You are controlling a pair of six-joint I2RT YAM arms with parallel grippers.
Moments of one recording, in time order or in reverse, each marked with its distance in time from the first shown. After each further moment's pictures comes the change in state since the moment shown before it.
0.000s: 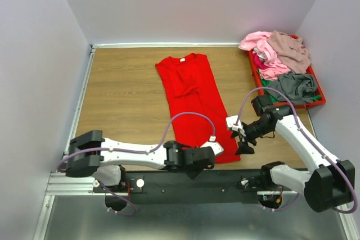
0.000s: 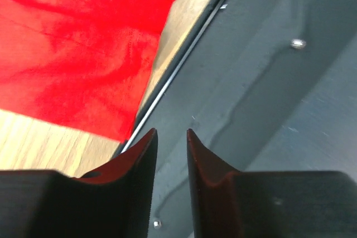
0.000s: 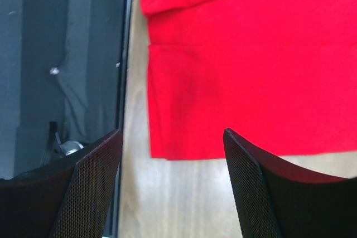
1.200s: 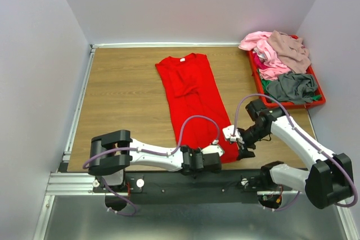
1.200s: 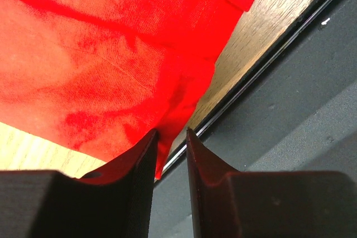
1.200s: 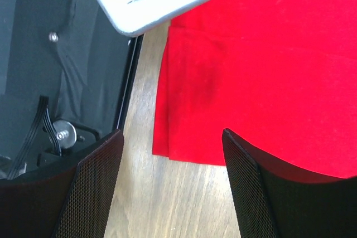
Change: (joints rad) left arm -0.003 0.242 0.028 0.014 -0.170 0.013; right arm 0.066 0.035 -0.066 0.004 0.056 -0.150
